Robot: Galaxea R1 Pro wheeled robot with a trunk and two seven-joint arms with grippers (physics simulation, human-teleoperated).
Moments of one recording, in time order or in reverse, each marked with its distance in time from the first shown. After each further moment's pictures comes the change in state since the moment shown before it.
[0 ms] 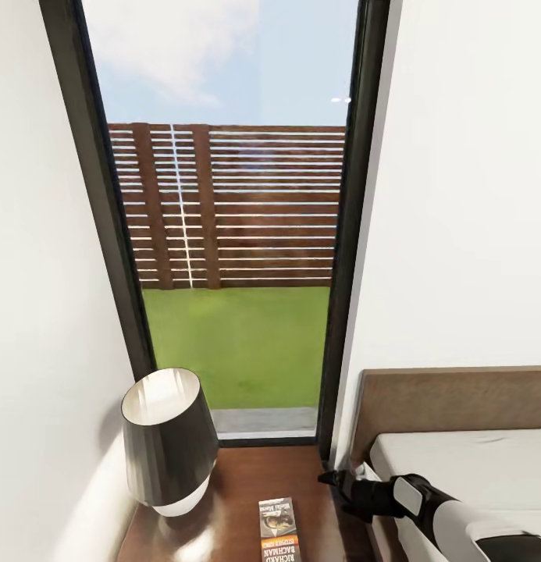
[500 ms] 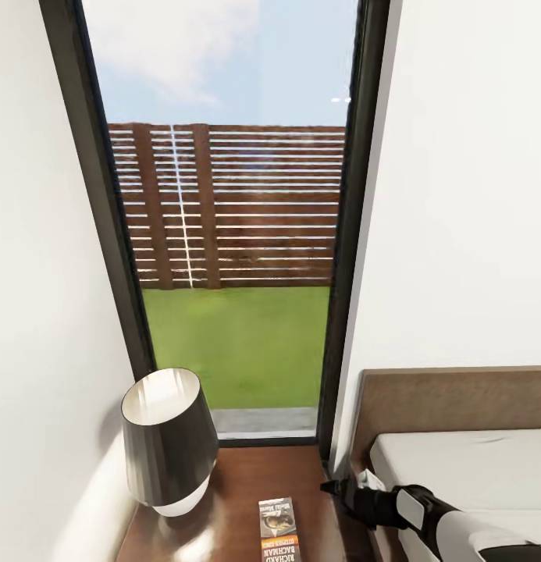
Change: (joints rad) left arm 0.005 0.002 0.000 0.000 -0.003 0.009 0.001; right arm 0.027 -0.001 0.000 0.010 0.062 -0.096 0.035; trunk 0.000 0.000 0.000
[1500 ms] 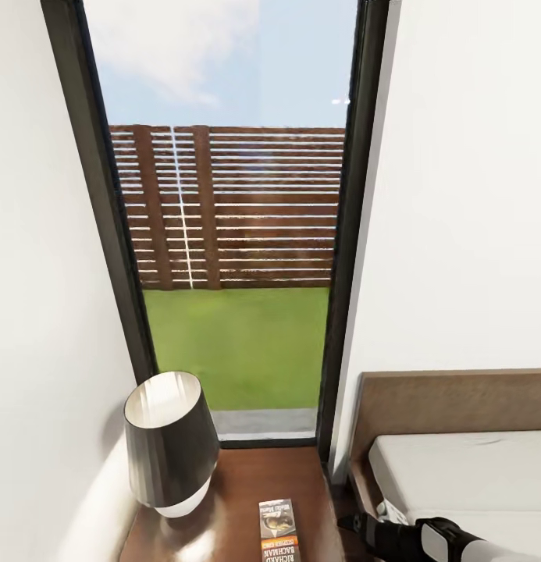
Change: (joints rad) left arm 0.000 0.021 -0.003 0.000 -0.002 0.054 0.001; right arm 0.061 -0.056 0.002 0.061 0.090 -0.056 0.079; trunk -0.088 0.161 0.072
